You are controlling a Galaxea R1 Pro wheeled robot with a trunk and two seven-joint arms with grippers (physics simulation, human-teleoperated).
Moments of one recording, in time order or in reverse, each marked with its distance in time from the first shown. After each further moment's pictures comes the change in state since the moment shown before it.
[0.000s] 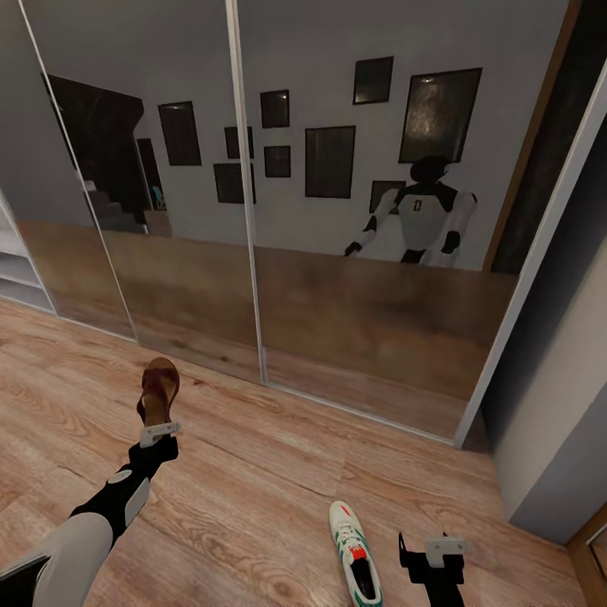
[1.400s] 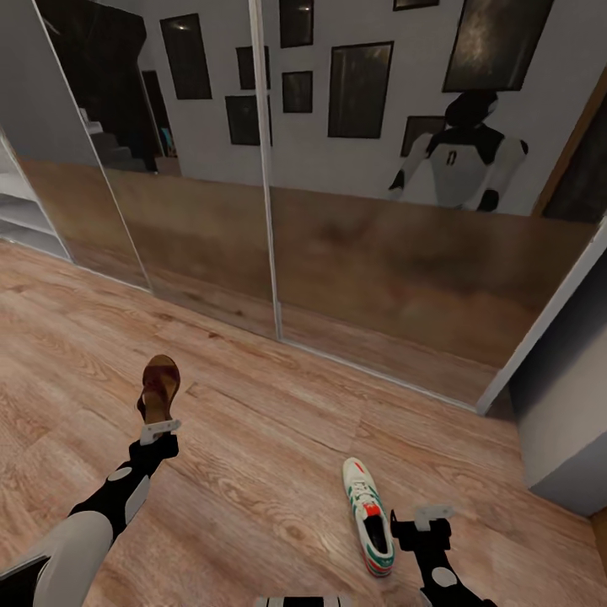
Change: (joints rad) left arm -0.002 -0.001 -0.005 -0.015 -0.001 0.006 -0.005; right arm 0.000 0.007 -0.003 -0.243 -0.002 0.322 0.002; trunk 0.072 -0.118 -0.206
